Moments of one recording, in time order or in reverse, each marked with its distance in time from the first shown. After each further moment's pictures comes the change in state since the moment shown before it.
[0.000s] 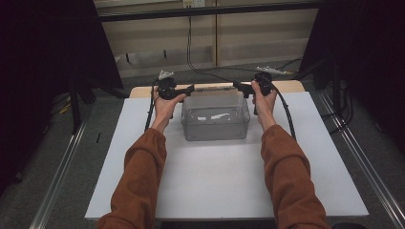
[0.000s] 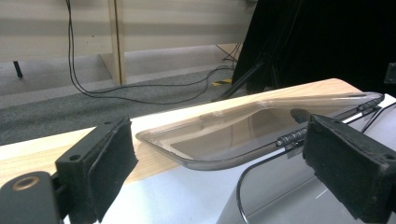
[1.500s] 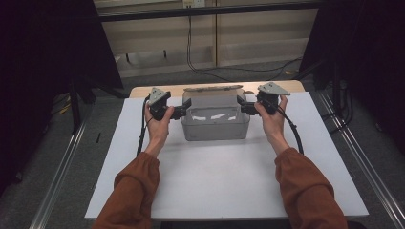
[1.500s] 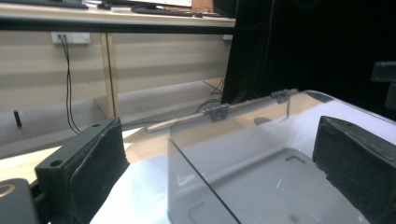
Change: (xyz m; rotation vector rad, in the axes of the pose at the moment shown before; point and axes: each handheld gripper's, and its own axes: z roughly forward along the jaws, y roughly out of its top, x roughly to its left) left arm -0.035 -0.037 -0.076 -0.181 -0.040 0.105; right arm 0.039 -0.031 -0.073 -0.099 -0.075 -0.306
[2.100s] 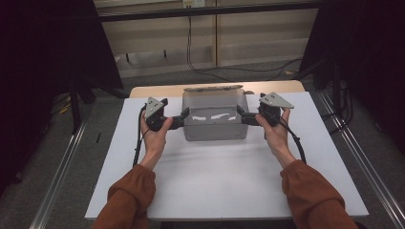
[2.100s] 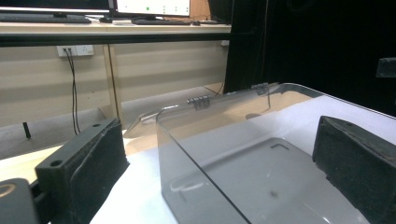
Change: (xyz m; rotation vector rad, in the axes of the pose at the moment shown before) left arm -0.017 -0.010 -0.036 -0.038 0.000 0.030; right arm 0.022 -0.009 -0.035 -0.042 0.018 -0.023
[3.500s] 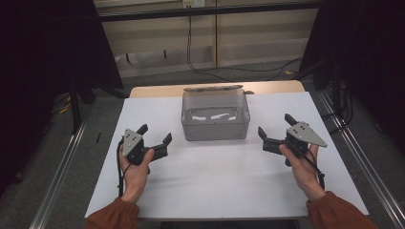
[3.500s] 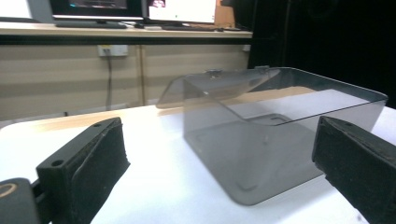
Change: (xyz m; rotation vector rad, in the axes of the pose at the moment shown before) left arm -0.021 -0.035 -0.107 -0.039 0.138 -0.008; right arm 0.004 -0.030 -0.108 -0.100 -0.086 -0.022
